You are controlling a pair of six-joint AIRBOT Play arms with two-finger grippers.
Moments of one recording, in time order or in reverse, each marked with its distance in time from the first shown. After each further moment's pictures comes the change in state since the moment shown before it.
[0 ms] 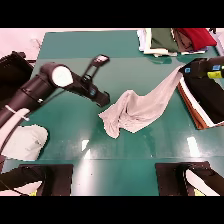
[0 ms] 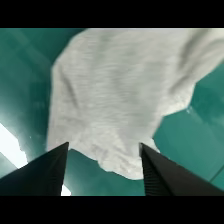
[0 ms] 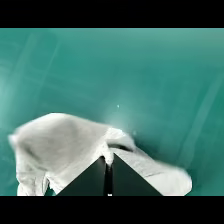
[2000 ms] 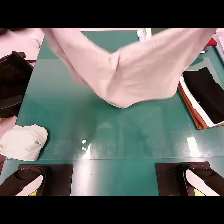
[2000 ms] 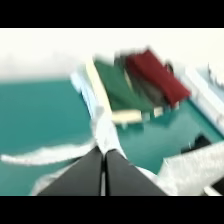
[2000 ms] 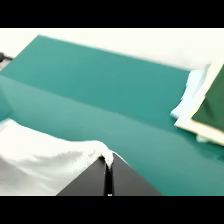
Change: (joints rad) left arm 0.373 0.410 0.289 -0.100 0.287 -0.054; right arm -0.002 0.002 0.499 -0.031 -0.033 -0.026
